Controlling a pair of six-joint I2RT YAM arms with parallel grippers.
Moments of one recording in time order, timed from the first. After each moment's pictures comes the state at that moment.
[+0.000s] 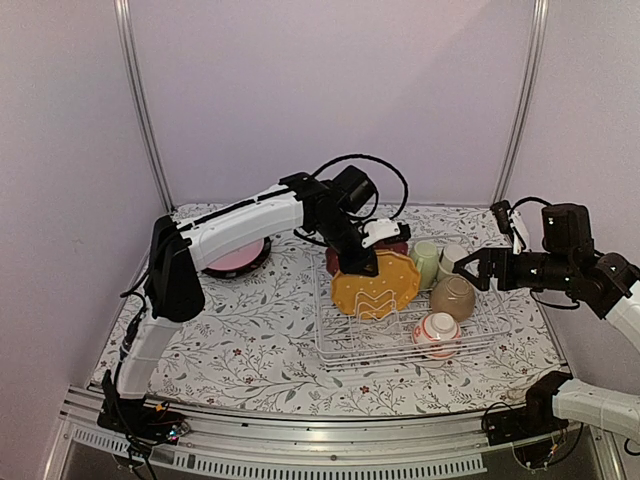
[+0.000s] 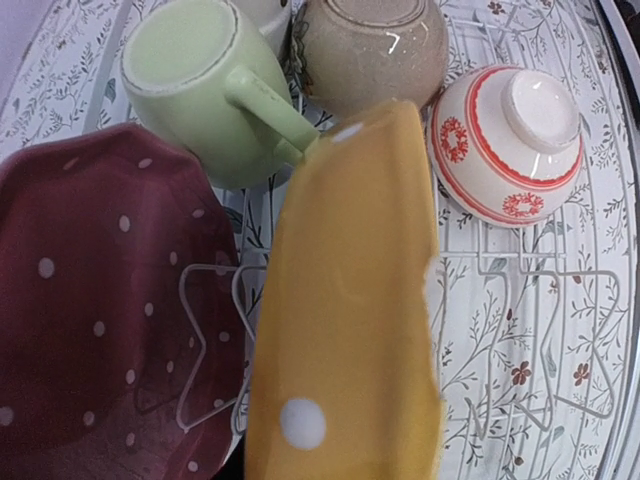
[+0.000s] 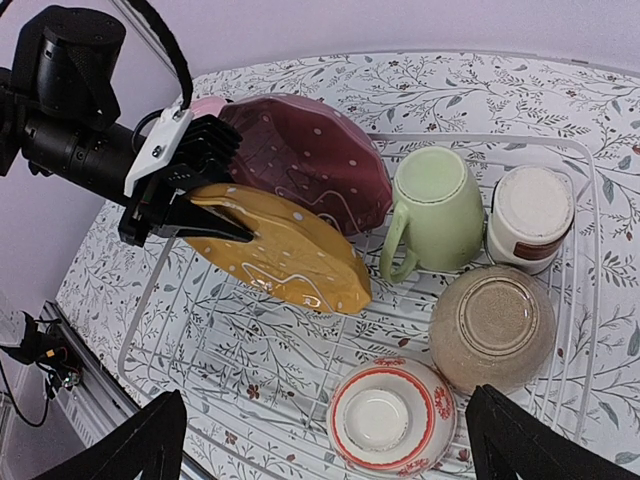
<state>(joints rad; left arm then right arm) -0.92 2.38 2.34 -0.99 0.24 0.50 0.44 0.77 0.84 -0.64 -0.24 0.32</state>
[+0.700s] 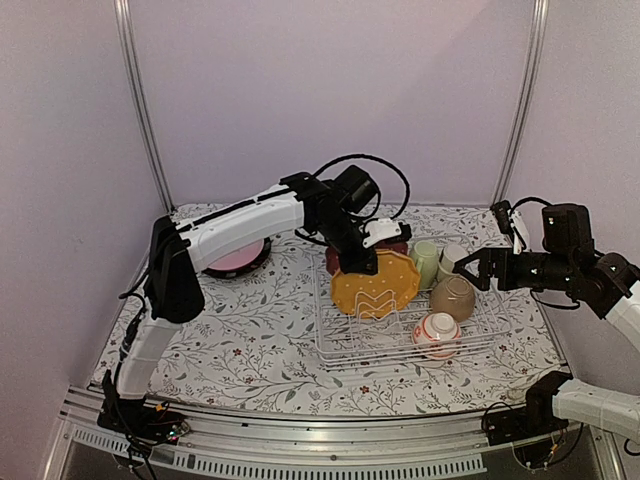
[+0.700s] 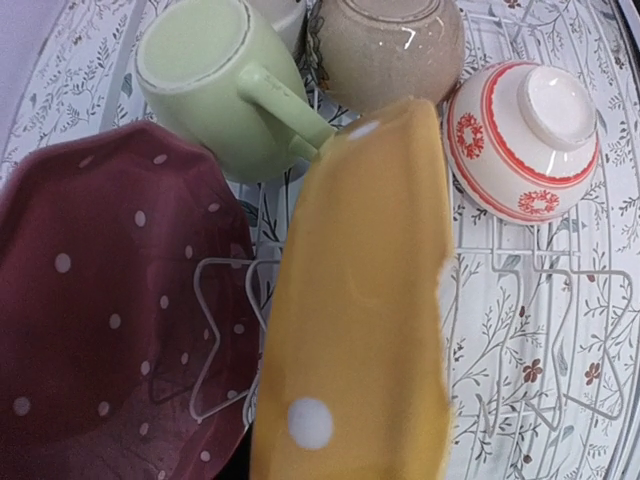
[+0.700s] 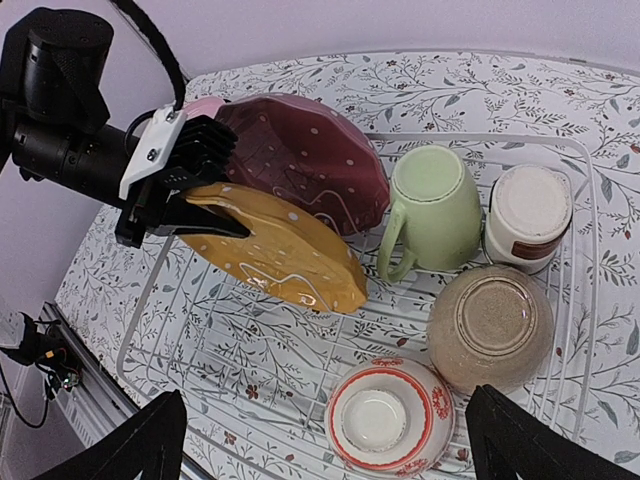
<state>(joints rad) -0.93 2.37 2.35 -0.99 0.19 0.49 0.43 0.77 0.84 -0.64 -0.24 0.32</state>
